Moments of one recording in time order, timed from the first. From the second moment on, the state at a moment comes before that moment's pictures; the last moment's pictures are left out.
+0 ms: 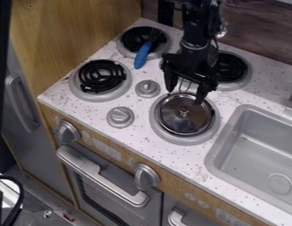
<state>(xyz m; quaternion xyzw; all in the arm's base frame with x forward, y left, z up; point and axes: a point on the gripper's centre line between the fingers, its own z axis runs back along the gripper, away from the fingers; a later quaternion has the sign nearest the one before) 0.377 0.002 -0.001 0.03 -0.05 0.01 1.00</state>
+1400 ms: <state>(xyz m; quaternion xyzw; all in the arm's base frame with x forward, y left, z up) 0.376 0.002 -0.047 0.02 -0.05 0.02 1.00</state>
